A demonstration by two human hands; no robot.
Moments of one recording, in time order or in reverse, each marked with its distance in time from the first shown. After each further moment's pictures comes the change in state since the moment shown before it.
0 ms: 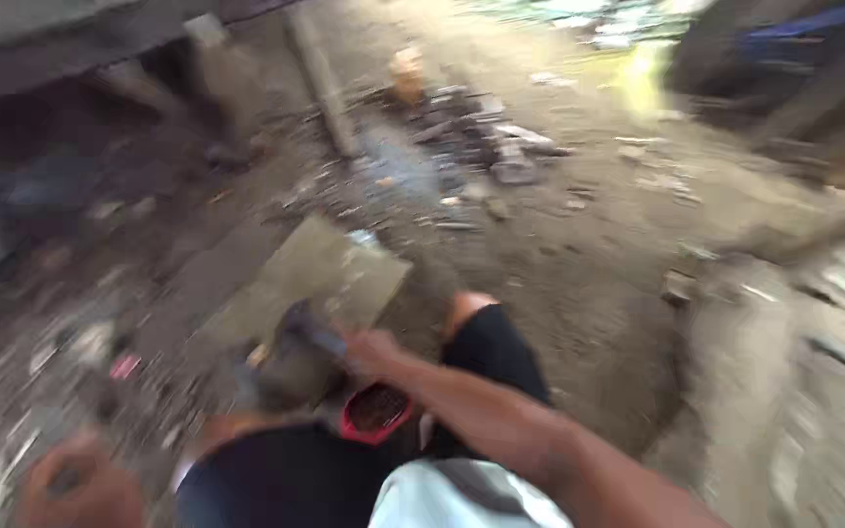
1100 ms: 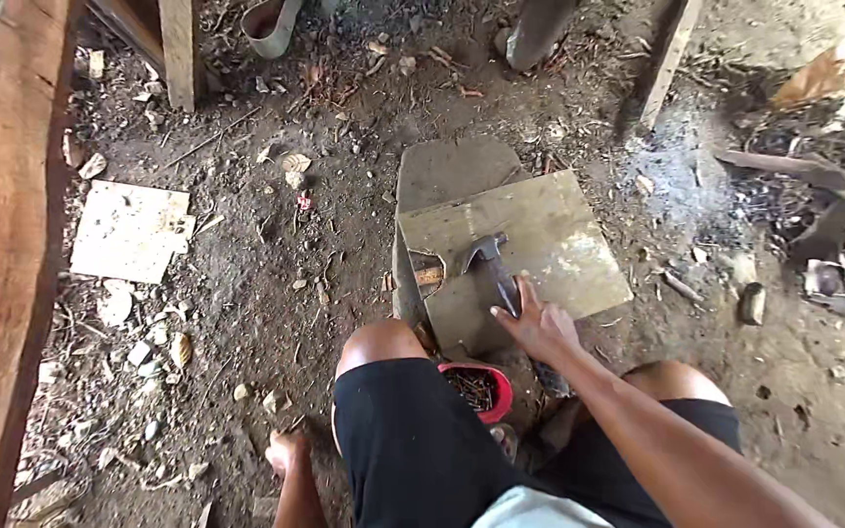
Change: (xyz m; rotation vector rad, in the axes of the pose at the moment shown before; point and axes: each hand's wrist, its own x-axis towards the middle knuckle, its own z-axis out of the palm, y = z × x) left_hand -0.346 -0.217 -0.037 0.632 -0.193 -1.666; right_hand 0.081 -0.012 0.017 -0.419 -0.059 0.101
